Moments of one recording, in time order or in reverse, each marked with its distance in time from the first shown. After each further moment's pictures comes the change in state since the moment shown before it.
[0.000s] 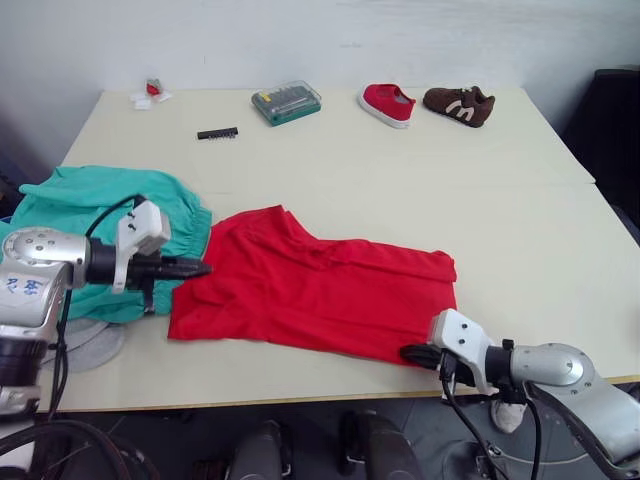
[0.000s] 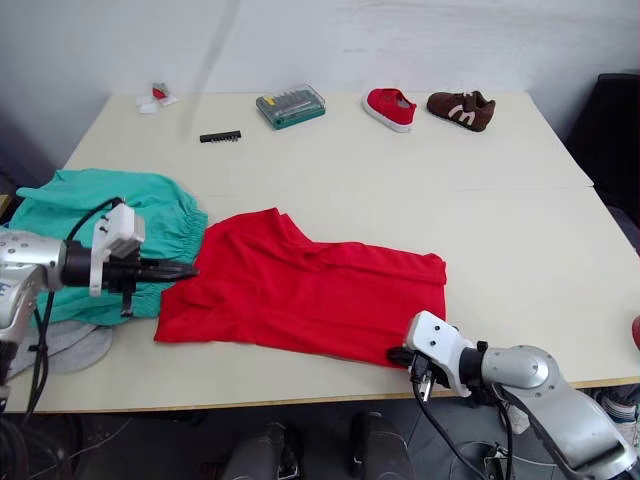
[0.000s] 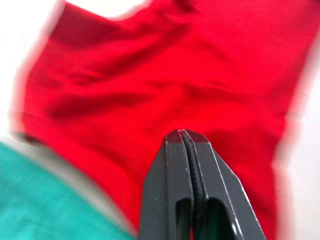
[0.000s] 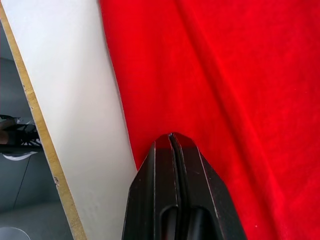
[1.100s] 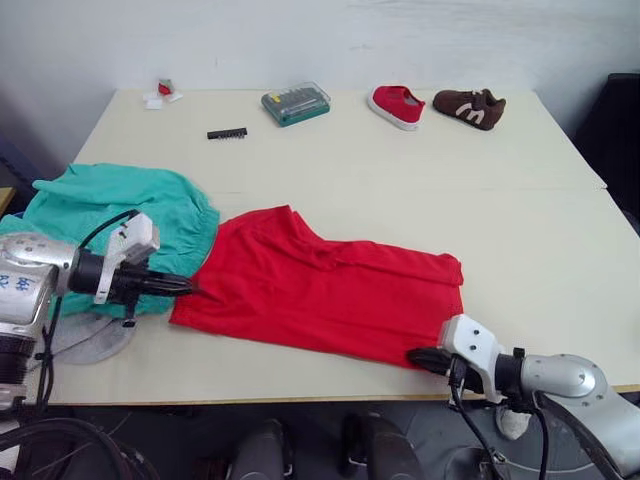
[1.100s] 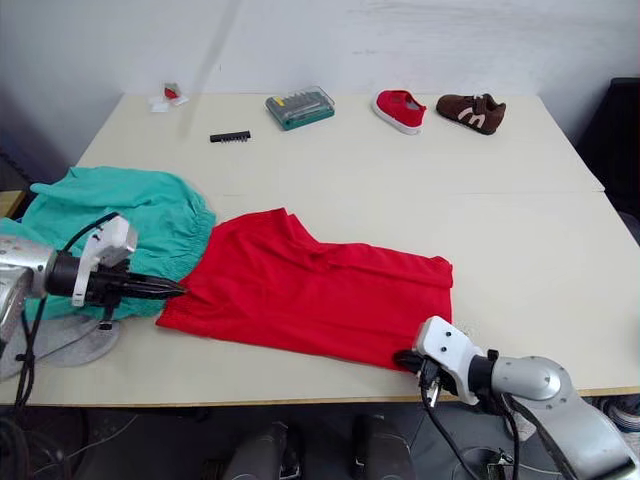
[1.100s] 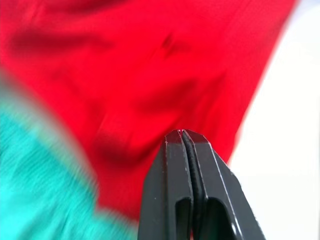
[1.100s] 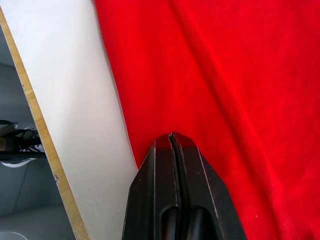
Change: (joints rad) left arm -0.103 0.001 -0.060 0.109 0.007 0.022 -0.087; right arm 0.080 0.018 -0.073 -0.025 0.015 -0.014 0.001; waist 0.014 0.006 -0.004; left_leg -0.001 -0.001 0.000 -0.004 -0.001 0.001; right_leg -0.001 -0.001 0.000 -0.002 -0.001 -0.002
